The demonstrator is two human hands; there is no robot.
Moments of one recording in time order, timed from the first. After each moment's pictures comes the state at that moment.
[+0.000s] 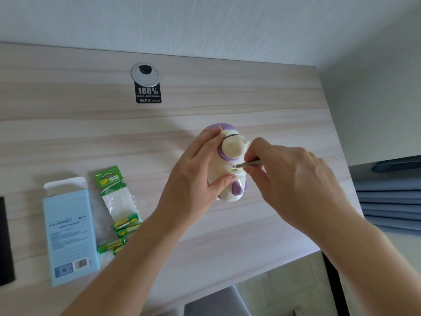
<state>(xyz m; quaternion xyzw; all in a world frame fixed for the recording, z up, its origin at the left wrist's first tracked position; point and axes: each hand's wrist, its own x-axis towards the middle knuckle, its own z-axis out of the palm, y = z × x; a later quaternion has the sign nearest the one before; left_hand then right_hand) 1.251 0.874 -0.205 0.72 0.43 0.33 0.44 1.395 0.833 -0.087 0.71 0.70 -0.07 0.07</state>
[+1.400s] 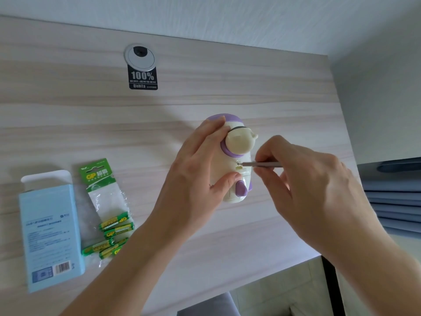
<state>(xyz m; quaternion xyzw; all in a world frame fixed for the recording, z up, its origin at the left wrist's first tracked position) 1.258 0.870 -0.208 0.70 0.42 0.33 0.47 1.405 0.823 -0.100 0.73 0.68 -0.08 0.00</state>
